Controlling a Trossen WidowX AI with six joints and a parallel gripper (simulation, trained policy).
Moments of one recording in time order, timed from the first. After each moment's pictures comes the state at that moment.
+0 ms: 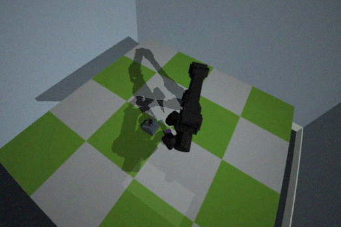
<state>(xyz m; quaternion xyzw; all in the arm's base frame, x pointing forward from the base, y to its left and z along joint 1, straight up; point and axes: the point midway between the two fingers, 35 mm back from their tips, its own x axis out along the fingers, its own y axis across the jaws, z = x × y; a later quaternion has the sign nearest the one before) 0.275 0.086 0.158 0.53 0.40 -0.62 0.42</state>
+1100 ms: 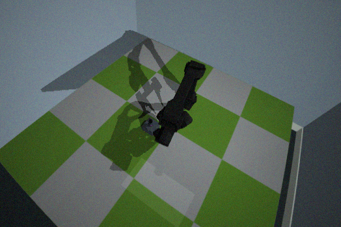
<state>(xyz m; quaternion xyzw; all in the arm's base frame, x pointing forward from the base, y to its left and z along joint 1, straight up) 0.262 0.041 0.133 0.52 0.43 -0.65 0.35</state>
